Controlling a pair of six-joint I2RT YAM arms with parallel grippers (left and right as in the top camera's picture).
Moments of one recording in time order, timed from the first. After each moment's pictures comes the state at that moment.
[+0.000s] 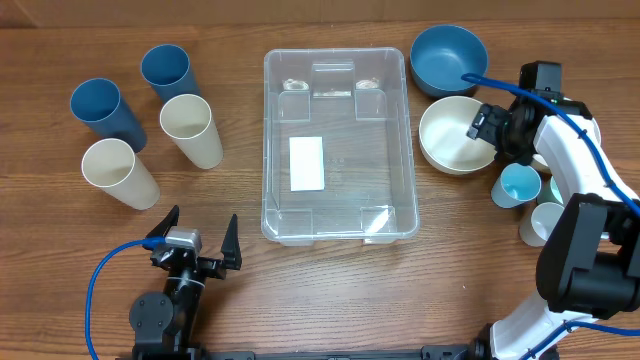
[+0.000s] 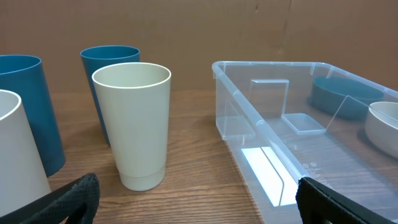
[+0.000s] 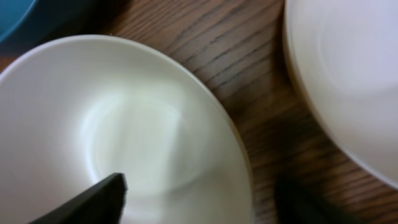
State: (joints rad) left arm 0.01 0.01 0.01 -0.06 0.18 -0.06; right arm -0.16 1.87 1.36 -0.71 -0.04 0.36
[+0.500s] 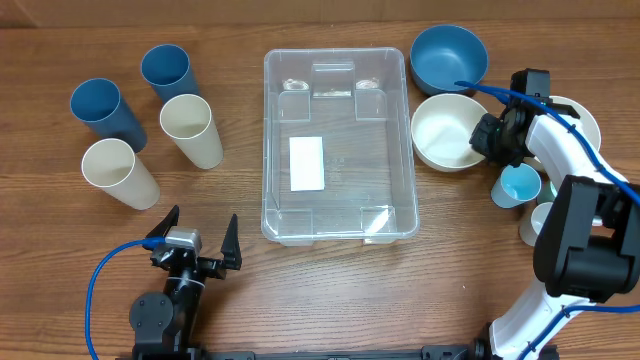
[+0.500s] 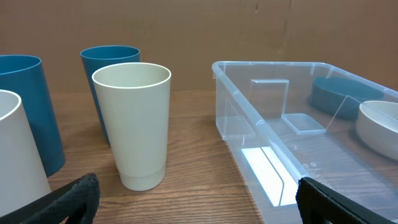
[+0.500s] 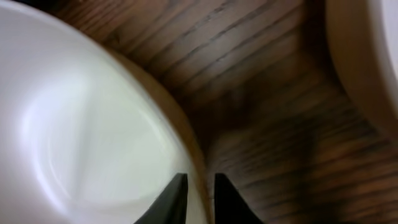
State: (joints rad) left arm 0.01 0.01 0.01 -0.06 0.18 -0.06; right arm -0.16 1.96 1.35 -0.68 -0.08 0.36
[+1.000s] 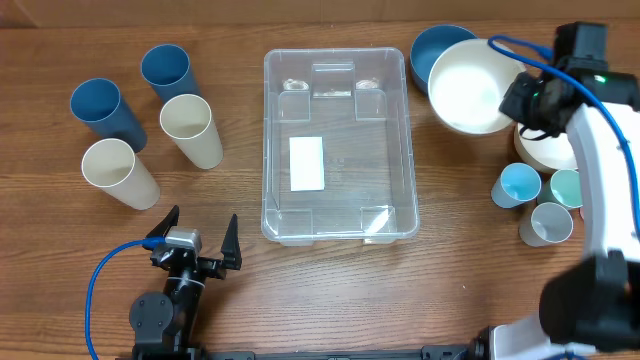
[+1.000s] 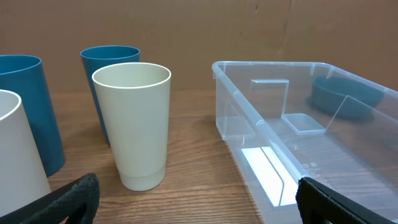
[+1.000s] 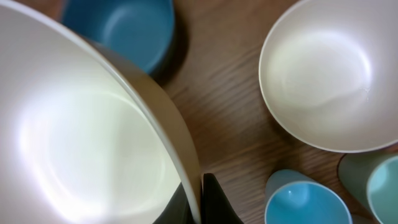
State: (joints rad) left arm 0.01 0.01 0.01 -0.06 0.18 -0.06; right arm -0.16 1.69 1.63 -1.00 -0.04 0.37
